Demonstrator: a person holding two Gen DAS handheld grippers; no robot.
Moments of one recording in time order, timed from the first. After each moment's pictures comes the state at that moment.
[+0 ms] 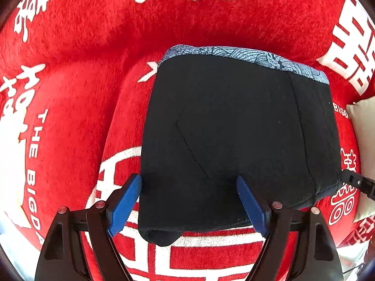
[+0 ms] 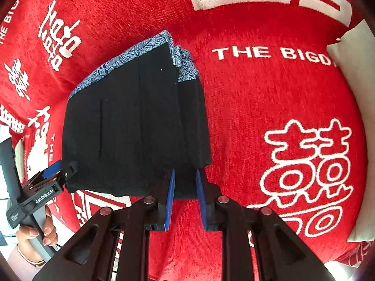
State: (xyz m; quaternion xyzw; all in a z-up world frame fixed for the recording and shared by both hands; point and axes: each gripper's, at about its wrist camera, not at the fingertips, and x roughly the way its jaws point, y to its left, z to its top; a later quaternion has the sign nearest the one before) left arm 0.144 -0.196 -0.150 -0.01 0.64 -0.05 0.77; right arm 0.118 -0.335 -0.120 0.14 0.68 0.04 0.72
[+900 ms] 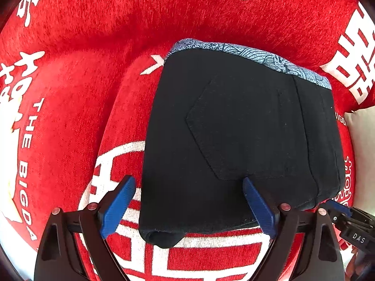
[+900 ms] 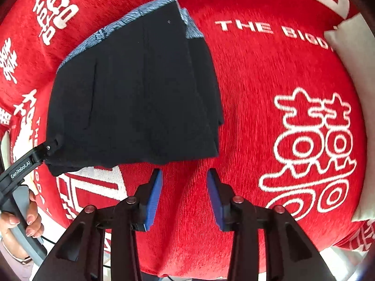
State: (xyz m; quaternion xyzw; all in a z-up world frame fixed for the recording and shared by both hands) left arm 0.151 -0.180 -0.156 -0.04 0.65 -0.06 0.76; right arm 0.086 -0.305 -0.140 0.12 0.71 0.02 0.70
